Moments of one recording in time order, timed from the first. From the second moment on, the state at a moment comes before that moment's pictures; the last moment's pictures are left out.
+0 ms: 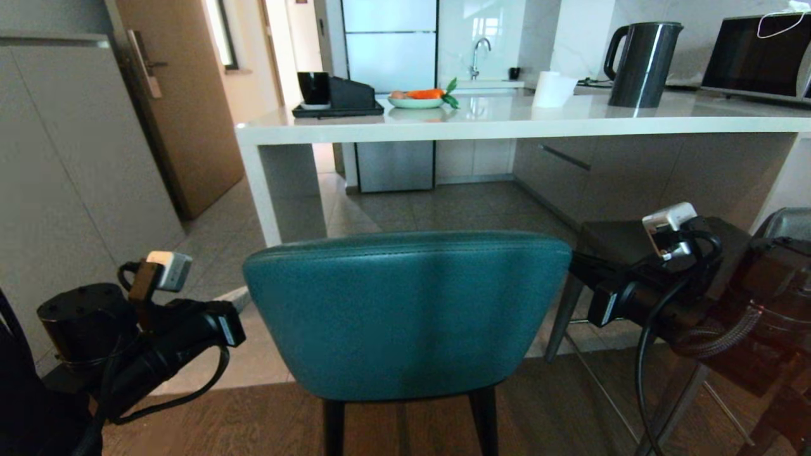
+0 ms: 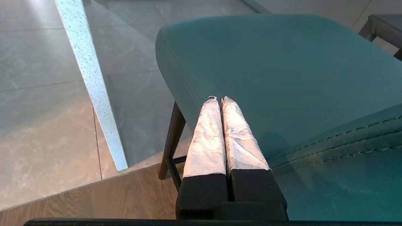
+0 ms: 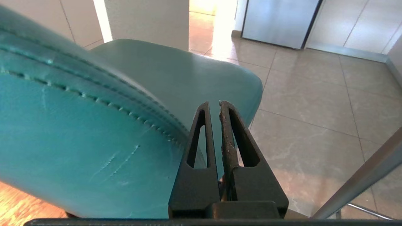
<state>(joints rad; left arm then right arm) -0.09 1.88 -0.27 -1.52 -0.27 -0.13 0.33 1.65 -0.42 -1.23 0.19 -0.08</state>
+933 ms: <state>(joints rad) -0.14 1.94 -0.34 -1.52 -0.21 -0.13 0.34 1.72 -0.48 -1.23 0.18 -0.08</state>
